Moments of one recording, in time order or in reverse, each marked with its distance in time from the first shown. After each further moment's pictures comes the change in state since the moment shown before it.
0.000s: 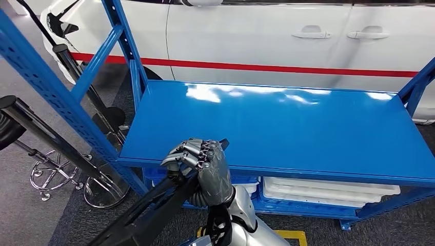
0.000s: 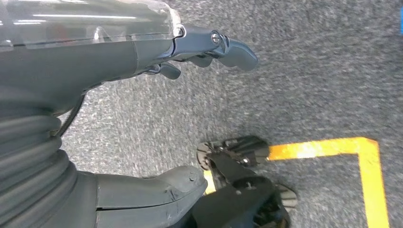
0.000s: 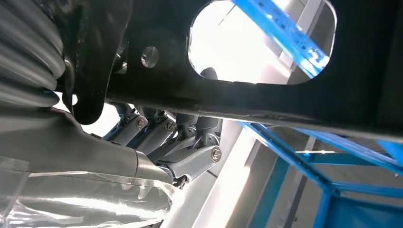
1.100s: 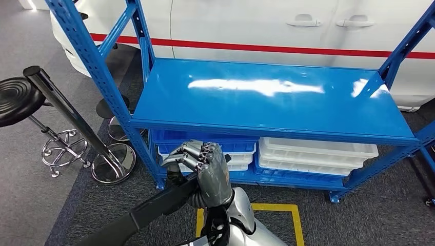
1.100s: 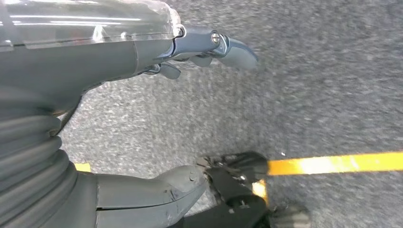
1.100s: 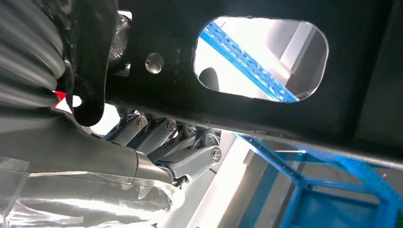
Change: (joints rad) left arm -0.012 -0.016 -0.001 0.000 -0.022 0.038 0.026; right arm 0.016 0.004 -0.004 0.027 0.028 -0.032 0.009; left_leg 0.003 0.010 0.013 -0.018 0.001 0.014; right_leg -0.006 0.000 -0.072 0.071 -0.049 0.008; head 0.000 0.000
